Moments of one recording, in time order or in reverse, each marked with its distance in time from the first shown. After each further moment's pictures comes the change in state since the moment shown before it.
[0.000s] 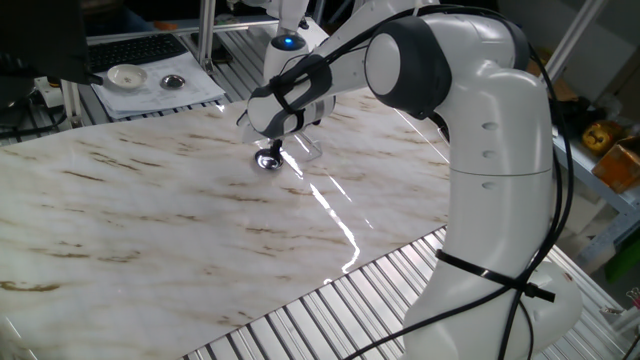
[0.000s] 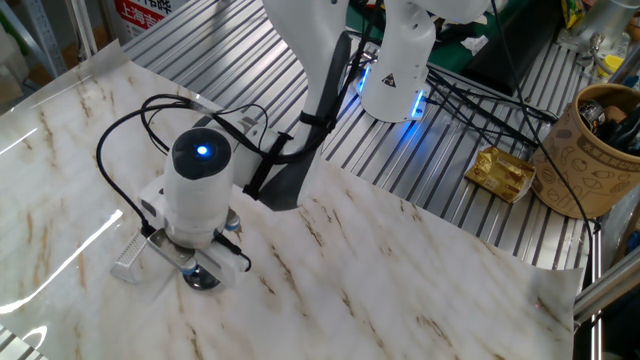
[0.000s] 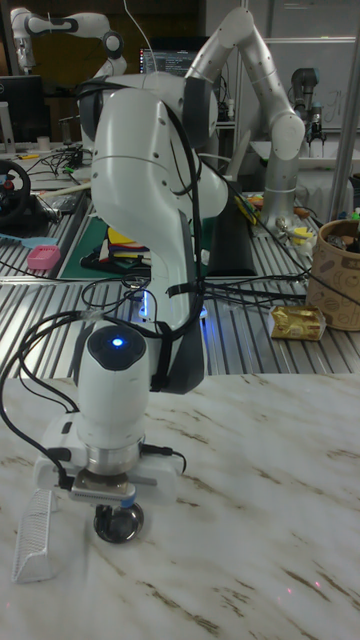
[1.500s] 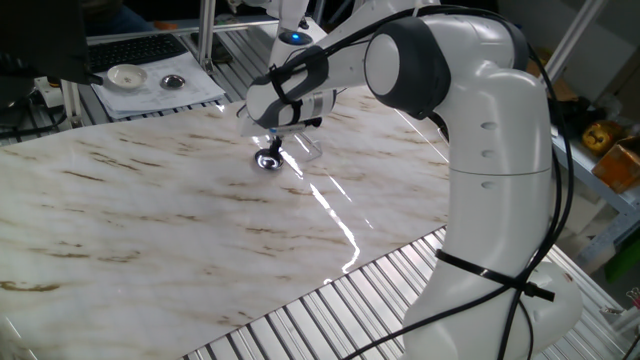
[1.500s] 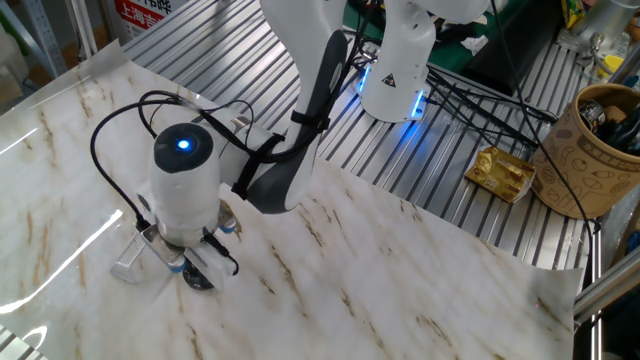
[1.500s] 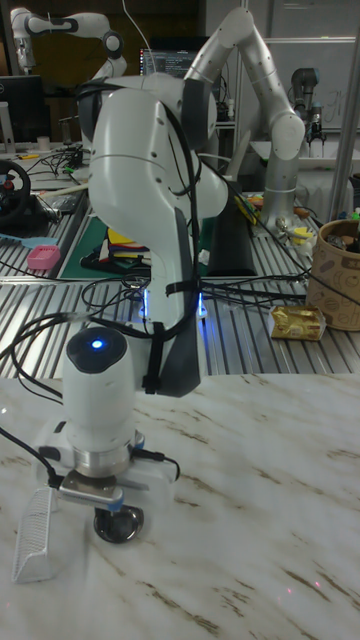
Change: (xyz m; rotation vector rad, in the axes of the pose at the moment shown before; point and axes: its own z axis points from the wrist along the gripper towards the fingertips) arm -0.001 0.000 -0.001 -0.074 0.040 0.166
